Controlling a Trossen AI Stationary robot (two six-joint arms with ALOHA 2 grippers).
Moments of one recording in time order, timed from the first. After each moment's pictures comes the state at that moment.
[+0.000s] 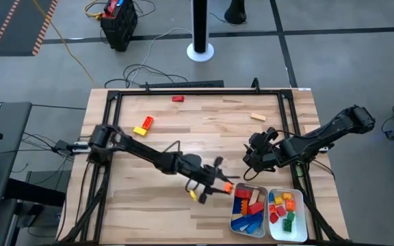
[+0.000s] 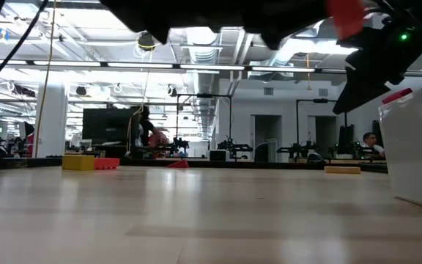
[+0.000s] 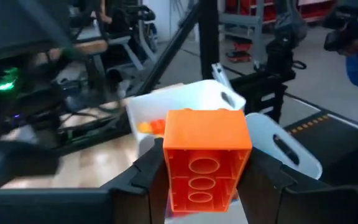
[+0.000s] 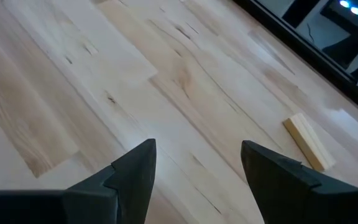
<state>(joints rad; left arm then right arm) -0.22 1.98 1.25 0.64 0.15 0.15 0.35 1.16 0.69 -0.77 0.82 0.87</state>
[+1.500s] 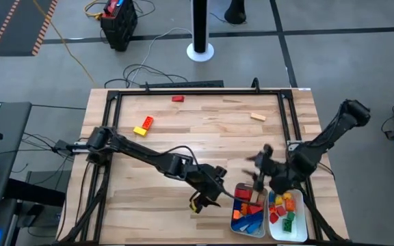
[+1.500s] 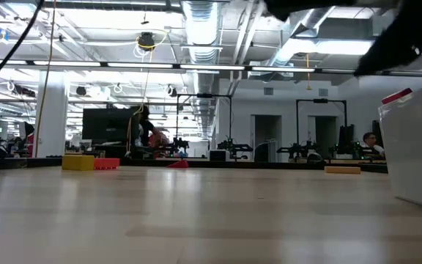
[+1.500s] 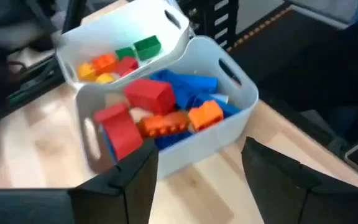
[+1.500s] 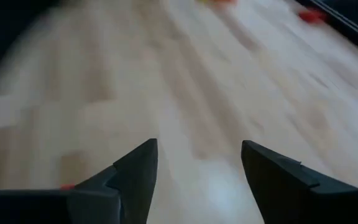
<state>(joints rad) -0.29 1.99 1.61 -0.17 0.18 0.34 0.69 1.10 0.69 -0.54 0.81 0.80</state>
